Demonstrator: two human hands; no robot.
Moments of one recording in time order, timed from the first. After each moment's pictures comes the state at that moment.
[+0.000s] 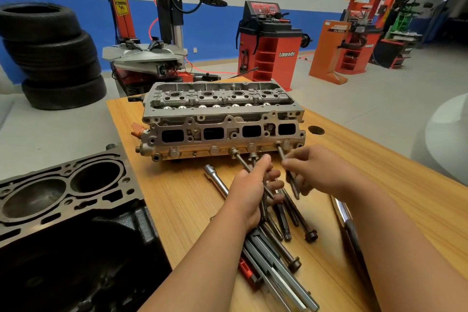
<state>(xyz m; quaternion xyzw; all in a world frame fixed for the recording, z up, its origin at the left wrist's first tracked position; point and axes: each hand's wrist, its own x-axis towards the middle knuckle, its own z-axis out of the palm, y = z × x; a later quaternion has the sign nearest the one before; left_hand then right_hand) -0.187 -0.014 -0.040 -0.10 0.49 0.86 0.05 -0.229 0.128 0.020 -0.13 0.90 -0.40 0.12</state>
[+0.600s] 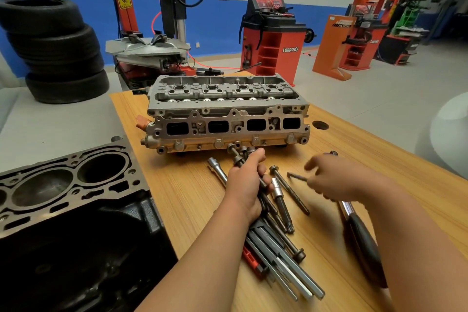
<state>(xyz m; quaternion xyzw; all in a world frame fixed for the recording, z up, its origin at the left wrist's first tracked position) -0.184 -0.020 -0.038 -0.15 0.41 0.90 0.01 -0.221 0.147 0.019 -0.12 0.97 -0.13 0.17</state>
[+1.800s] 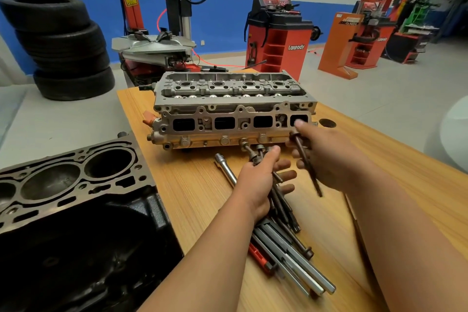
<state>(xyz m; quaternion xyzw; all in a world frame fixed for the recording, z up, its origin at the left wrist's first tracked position) -0.189 -0.019 -0.045 -0.10 0.49 0.86 0.05 -0.217 0.100 0.031 -0.03 0.73 -0.66 0.16</state>
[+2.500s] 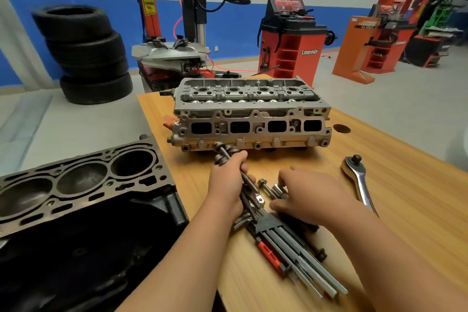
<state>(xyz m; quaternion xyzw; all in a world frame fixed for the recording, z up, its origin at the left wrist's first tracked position) -0.168 -0.078 -0.038 -0.20 0.44 0.87 -0.06 -0.188 0.072 -0.008 -0.23 0.97 0.03 0.02</state>
